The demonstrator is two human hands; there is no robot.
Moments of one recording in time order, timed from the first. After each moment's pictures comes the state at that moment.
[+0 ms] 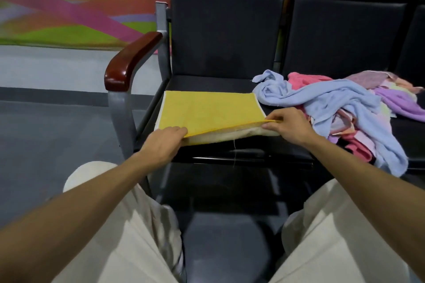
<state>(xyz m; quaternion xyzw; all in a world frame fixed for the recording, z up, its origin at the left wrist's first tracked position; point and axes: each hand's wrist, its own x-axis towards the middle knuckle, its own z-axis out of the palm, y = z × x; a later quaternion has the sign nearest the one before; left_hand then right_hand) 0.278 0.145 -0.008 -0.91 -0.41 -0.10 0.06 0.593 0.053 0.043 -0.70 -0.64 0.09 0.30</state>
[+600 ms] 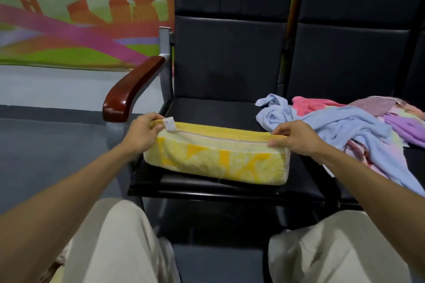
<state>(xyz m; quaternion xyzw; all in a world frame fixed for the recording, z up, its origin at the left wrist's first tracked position) 0.260 0.228 0.053 -0.75 -0.53 -0.34 -0.20 0.617 0.099 0.073 -0.71 -0.60 0.20 0.32</state>
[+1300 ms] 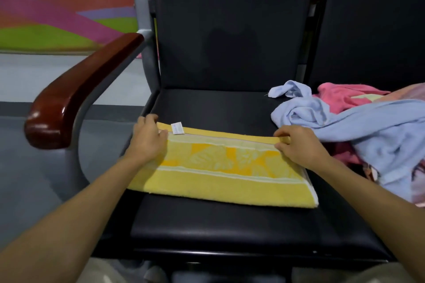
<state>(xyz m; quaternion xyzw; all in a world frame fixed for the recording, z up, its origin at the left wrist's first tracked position) 0.331 0.350 -0.018 -0.72 -0.63 -0.23 -0.18 0.665 0.231 -0.020 -0.76 -0.61 0.06 0.20</state>
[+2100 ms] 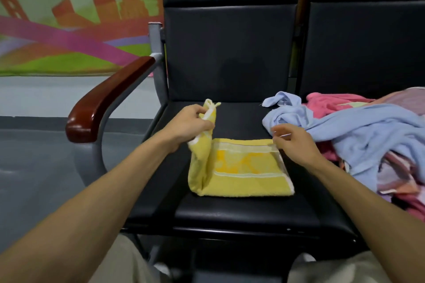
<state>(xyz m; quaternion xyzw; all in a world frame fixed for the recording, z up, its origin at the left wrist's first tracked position) 0.399 0.260 0.081 -0.72 -0.50 -0.26 -0.40 0.659 0.189 0.001 -0.72 -0.54 0.17 0.41</state>
